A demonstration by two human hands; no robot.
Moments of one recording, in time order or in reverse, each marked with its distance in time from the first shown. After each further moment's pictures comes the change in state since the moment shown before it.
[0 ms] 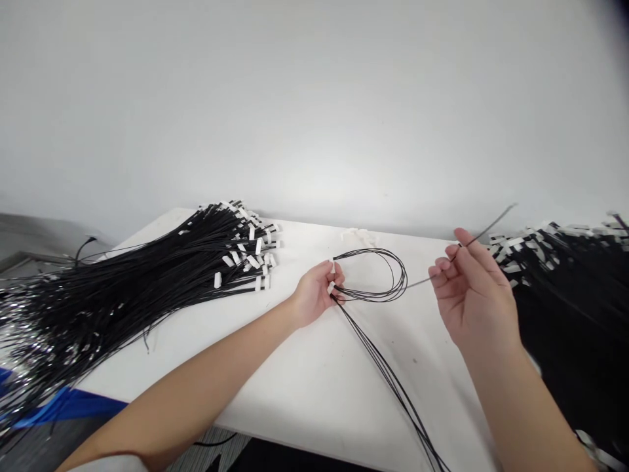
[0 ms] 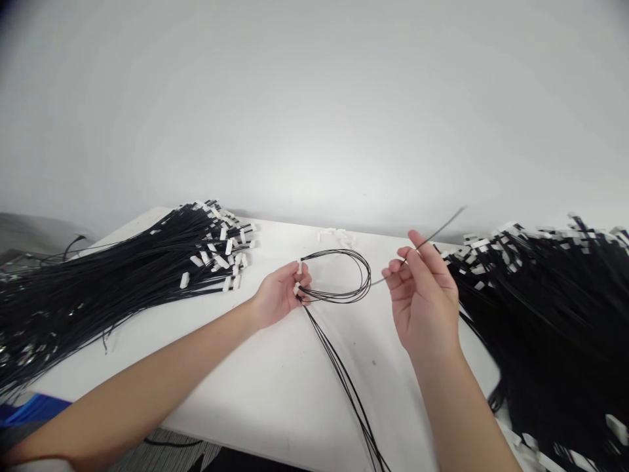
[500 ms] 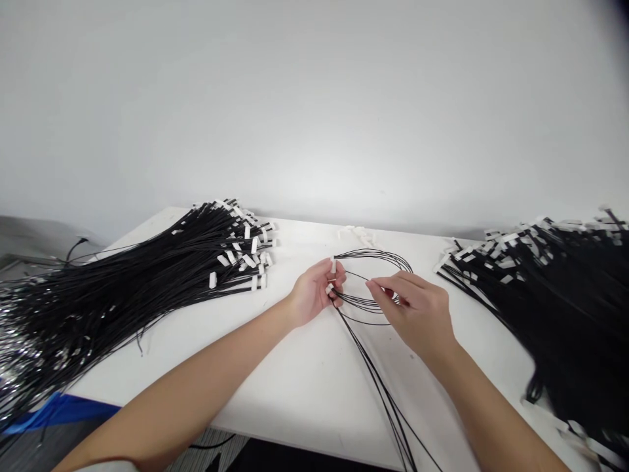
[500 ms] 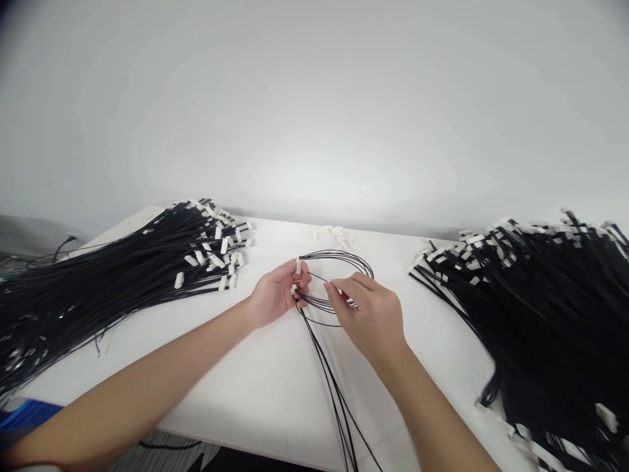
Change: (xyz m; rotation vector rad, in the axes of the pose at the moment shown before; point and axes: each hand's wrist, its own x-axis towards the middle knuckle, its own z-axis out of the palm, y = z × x) left_hand -0.003 0.003 0.002 0.012 -0.096 -0.039; right_hand -0.031 0.030 0.012 -1.025 -0.379 -0.705
